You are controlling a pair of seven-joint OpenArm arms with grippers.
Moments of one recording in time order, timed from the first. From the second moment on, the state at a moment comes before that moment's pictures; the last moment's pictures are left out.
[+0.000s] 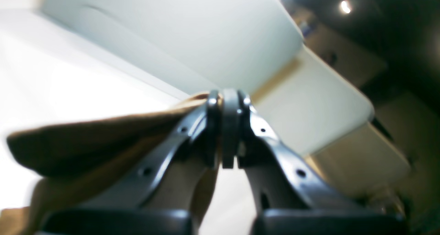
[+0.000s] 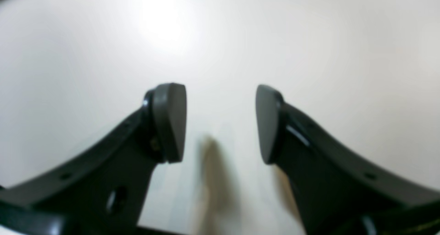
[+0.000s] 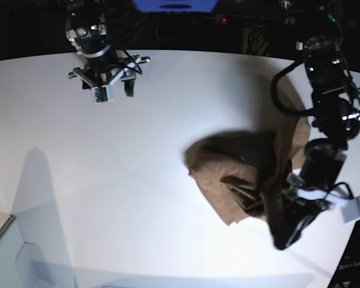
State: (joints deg) left arm -4.6 -10.8 -8.8 116.3 -59.4 0.7 32.9; right arm -30.2 6.3 -7.3 106.2 3.2 0.0 -26.5
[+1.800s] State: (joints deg) left arm -13.5 -16.6 -23.0 97.2 -52.9 0.9 33.6; right arm -26.9 5.9 -7.7 101.0 3.6 0.0 -25.9
